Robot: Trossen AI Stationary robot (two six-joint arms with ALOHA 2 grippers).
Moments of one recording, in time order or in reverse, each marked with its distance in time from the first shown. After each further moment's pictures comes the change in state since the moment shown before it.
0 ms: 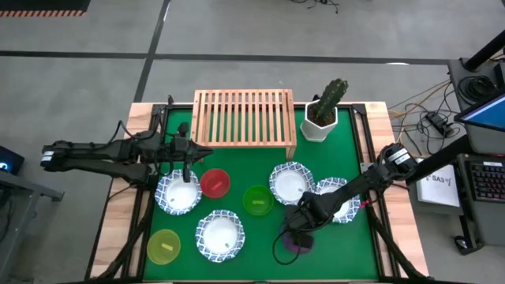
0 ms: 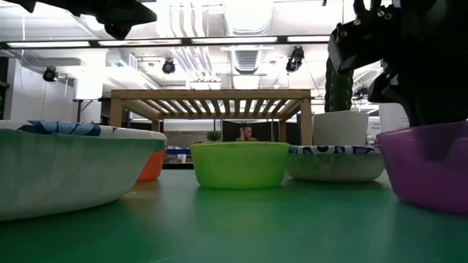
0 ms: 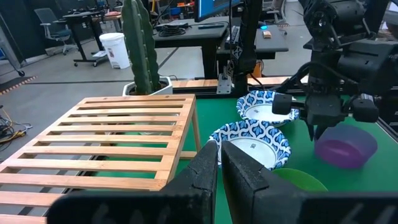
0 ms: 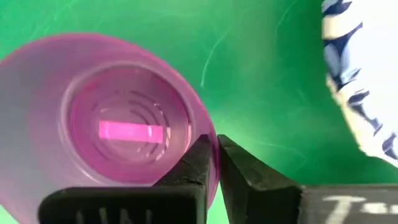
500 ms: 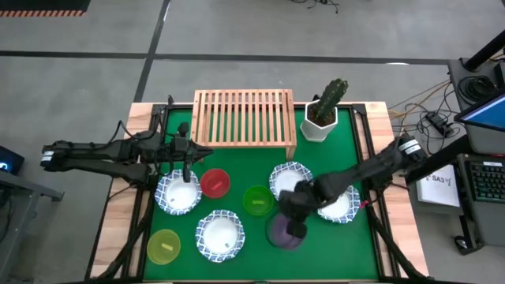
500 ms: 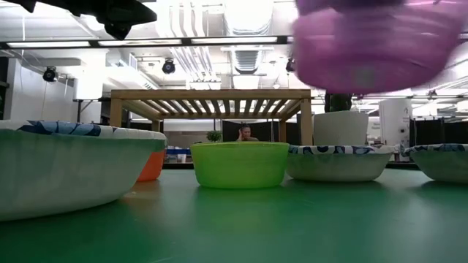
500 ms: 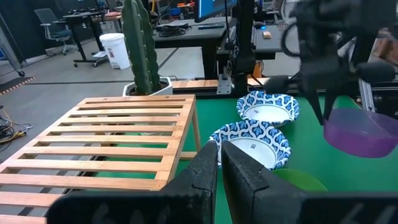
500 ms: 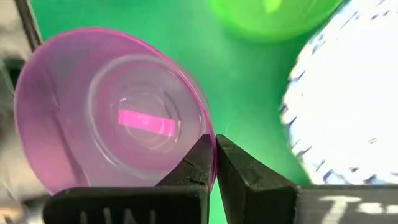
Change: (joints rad) left arm 0.000 0.001 0.000 0.002 0.000 0.001; right arm -0.144 -0.146 0.127 -0.005 -0.057 -0.067
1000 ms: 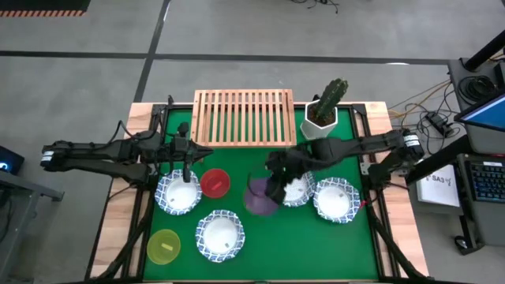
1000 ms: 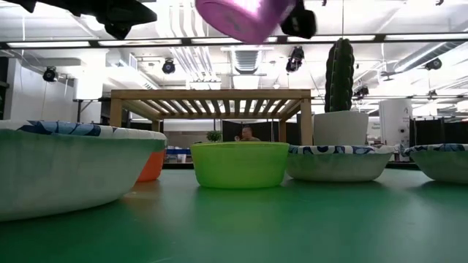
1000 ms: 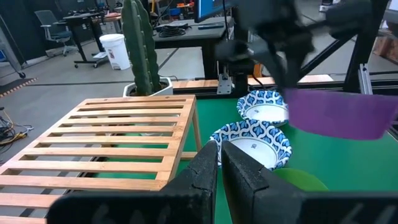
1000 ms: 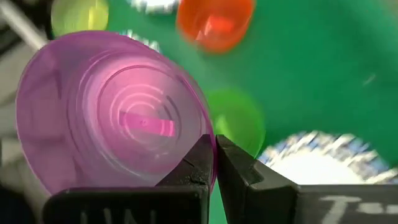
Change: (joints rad) left arm 0.000 0.000 0.000 0.000 0.000 0.007; right arm -0.252 -0.007 0.259 0.003 0.058 -0.095
